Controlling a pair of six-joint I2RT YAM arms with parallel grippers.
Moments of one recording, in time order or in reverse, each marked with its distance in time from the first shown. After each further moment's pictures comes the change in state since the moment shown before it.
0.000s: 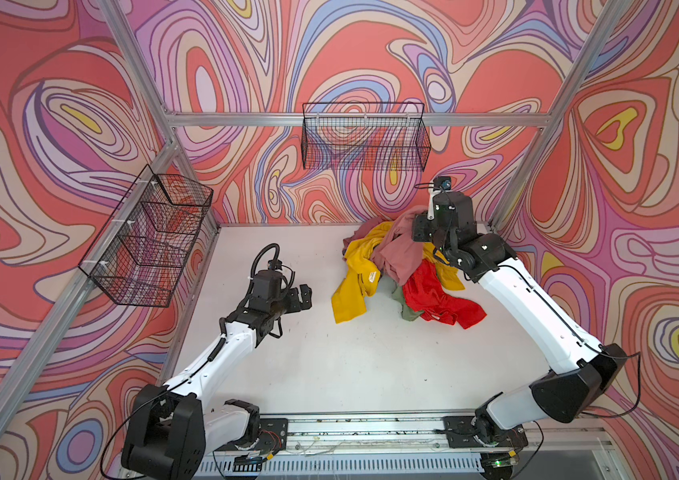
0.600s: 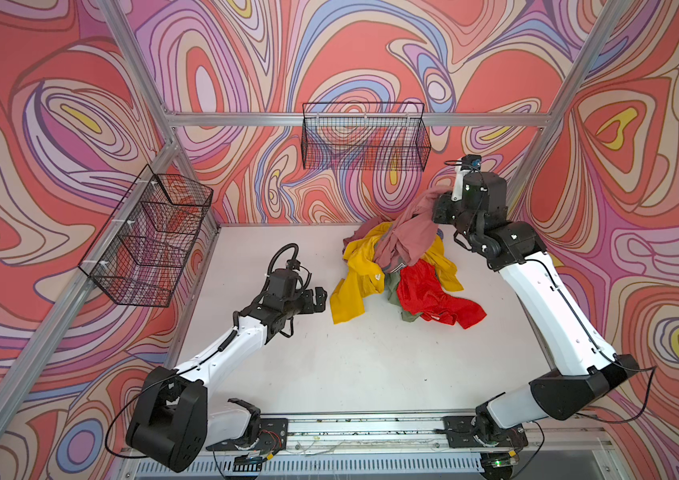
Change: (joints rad) left arm -0.105 0.071 0.033 0.019 0.019 0.000; right arm -0.113 0.004 0.150 -0.069 -0.052 -0.019
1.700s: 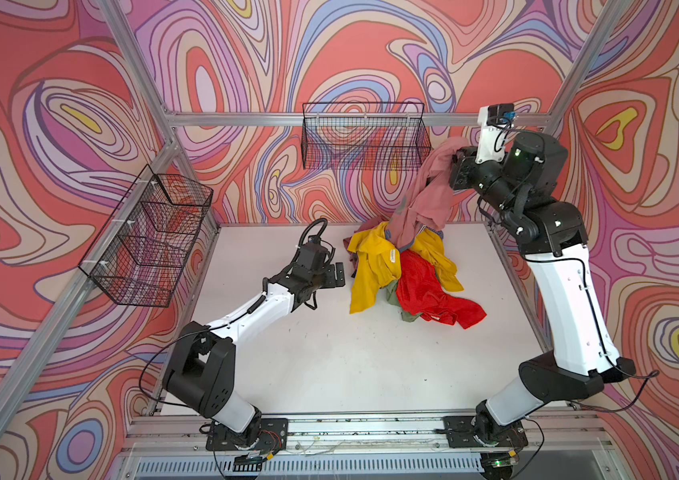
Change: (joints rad) left arm -0.135 0.302 0.383 -0.099 -0.192 -0.063; right arm -0.046 0.105 0.462 -0.033 -0.219 -0.186
